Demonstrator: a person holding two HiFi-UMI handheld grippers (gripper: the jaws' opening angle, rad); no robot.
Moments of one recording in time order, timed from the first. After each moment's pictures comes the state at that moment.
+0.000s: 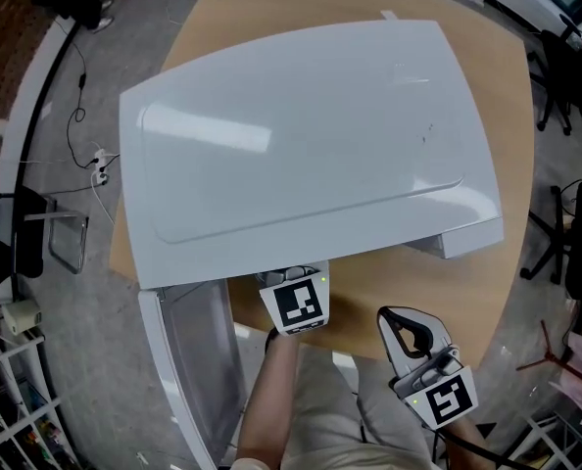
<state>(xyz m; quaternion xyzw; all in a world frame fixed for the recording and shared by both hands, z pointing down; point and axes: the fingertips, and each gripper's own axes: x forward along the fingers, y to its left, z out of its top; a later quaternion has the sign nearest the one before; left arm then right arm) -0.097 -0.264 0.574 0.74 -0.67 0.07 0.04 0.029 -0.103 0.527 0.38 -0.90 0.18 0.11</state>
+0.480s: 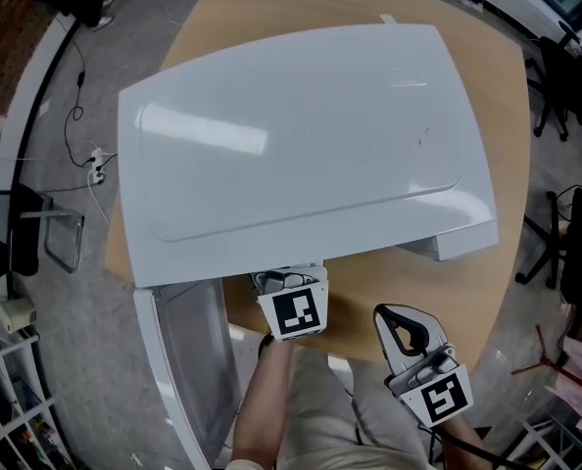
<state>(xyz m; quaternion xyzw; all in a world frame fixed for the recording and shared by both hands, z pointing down) -0.082 -0.259 0.563 0.77 -0.62 0.12 -0.04 0.033 -0.109 0.530 0.39 -0.90 0.17 0.12</state>
